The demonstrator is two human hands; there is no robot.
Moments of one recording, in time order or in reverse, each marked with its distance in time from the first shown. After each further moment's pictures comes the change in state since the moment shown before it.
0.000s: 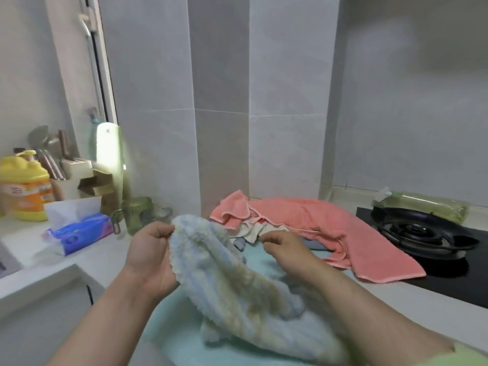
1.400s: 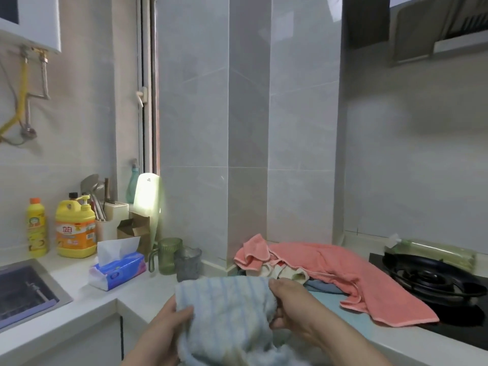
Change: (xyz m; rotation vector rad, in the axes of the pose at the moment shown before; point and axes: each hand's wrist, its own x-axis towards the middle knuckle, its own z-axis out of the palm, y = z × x) left_hand -0.074 -0.002 -0.048 0.337 0.186 0.149; right_hand -0.050 -0.059 0.037 0.710 -0.153 0.269
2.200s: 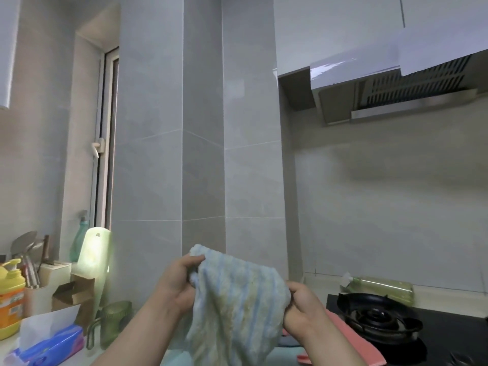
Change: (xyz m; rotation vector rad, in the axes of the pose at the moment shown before) left_hand 0.082 0.094 0.169 -0.169 -0.162 -0.079; right_hand -0.030 -0.101 -0.084 0.626 -0.022 -0.188
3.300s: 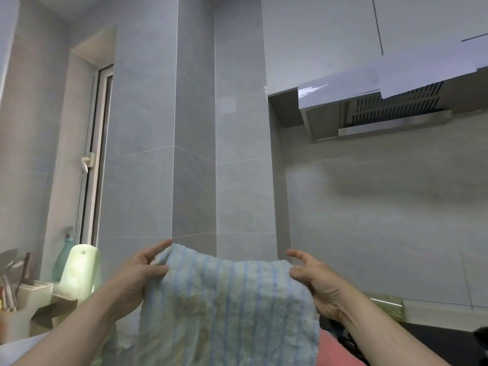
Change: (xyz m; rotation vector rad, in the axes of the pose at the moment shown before) left_hand -0.010 0.066 -0.022 0.533 -0.026 0.366; right_hand -0.032 -0.092 0.002 -0.412 -0.019 -0.213
